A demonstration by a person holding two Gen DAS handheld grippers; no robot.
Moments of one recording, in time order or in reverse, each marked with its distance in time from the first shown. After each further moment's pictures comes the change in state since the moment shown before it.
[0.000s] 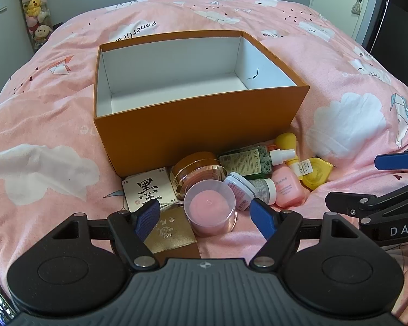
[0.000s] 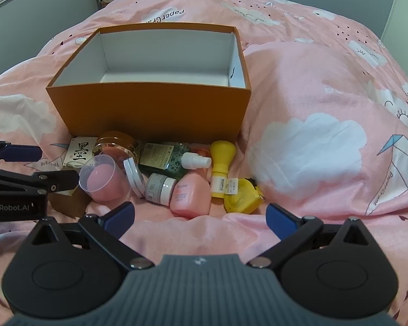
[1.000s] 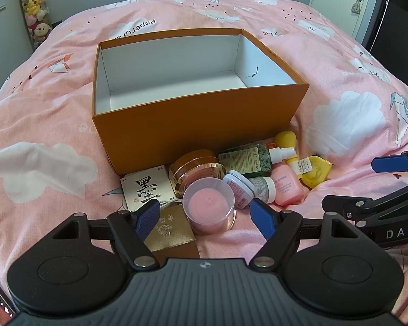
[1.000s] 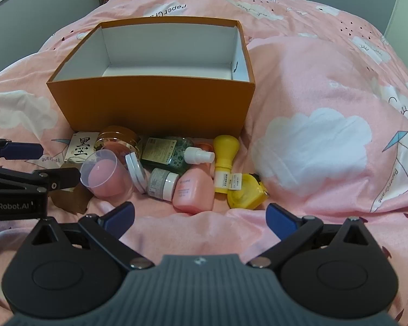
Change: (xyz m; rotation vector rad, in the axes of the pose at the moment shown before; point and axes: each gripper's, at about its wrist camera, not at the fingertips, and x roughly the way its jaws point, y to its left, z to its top) left arm 0.001 -0.001 -0.002 0.000 0.004 -0.003; right arm 0.005 0.001 0.000 0.001 0.021 0.011
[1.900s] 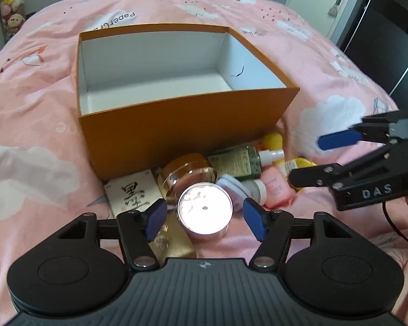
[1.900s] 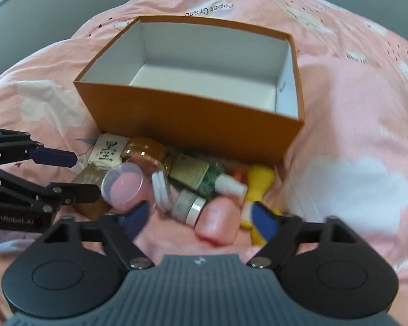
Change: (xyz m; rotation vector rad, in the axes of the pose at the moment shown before) left arm 0.020 0.032 0.009 0.002 0.019 -0.180; right arm 0.022 0.013 0.046 -0.166 0.031 0.132
